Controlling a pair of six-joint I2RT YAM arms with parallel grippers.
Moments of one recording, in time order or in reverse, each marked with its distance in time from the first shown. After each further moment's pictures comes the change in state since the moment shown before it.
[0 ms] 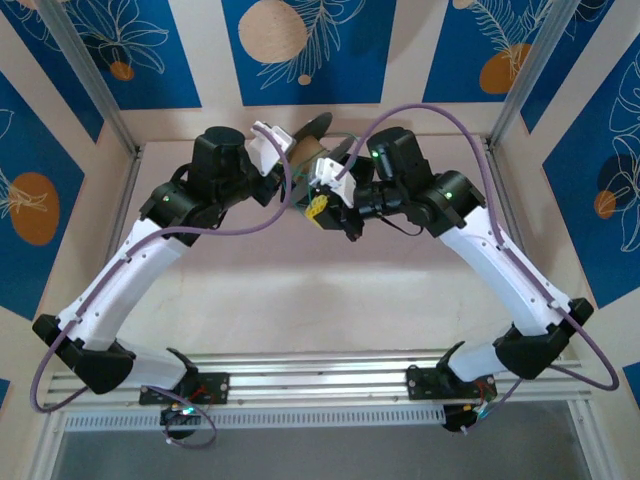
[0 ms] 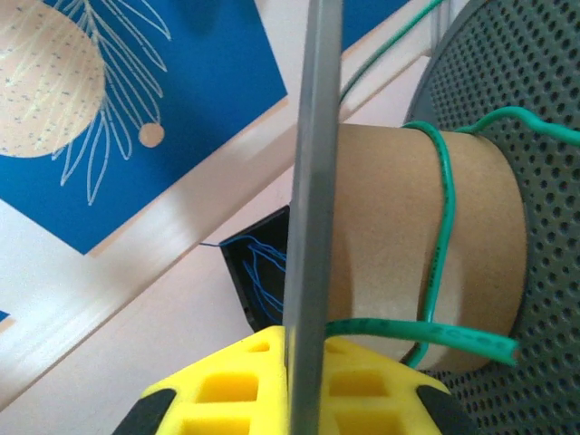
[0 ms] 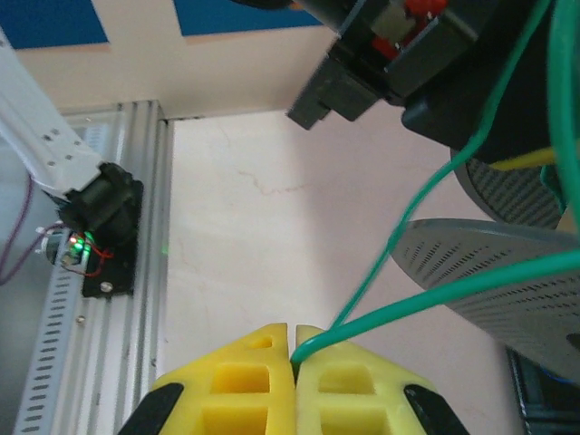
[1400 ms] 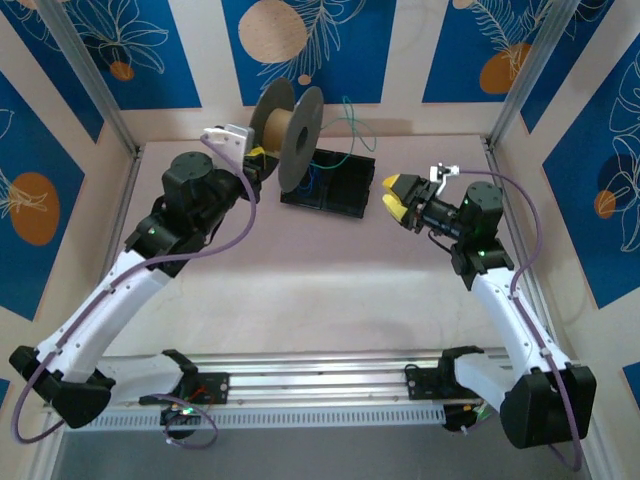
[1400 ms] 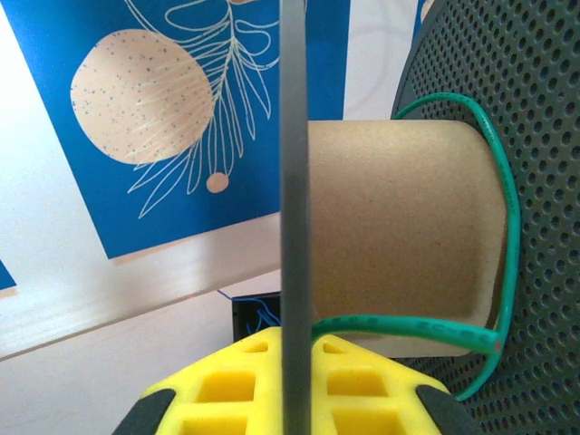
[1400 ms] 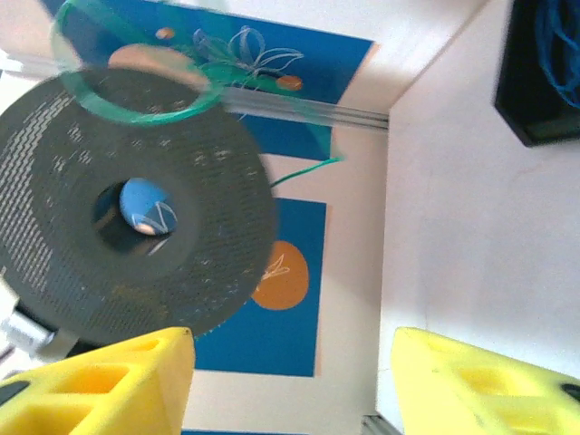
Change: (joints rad) left arm 0.022 -0.212 -0.295 0.364 -0.087 -0.293; right arm -0.616 -0.406 -0.963 1.103 -0.243 1.761
